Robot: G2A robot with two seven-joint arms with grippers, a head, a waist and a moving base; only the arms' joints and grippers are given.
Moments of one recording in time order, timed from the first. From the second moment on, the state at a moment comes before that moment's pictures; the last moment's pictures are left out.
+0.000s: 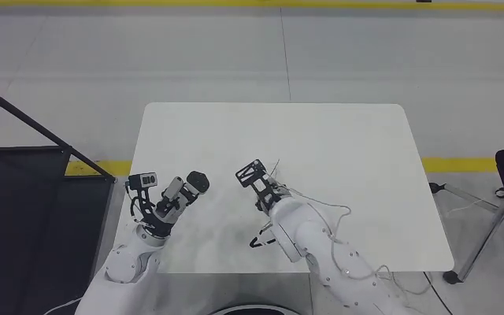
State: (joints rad) left arm 1.53 -1.20 -1.45 -1.68 -0.47 -0.72 -0.55; right arm -0.99 -1.37 0.81 -1.83 -1.46 0.16 1.18
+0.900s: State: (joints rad) left arm 1.53 -1.20 -1.45 -1.68 -0.47 -0.72 -0.55; right arm -1.51 -1.29 1.31 -2.32 -1.40 0.06 0.52
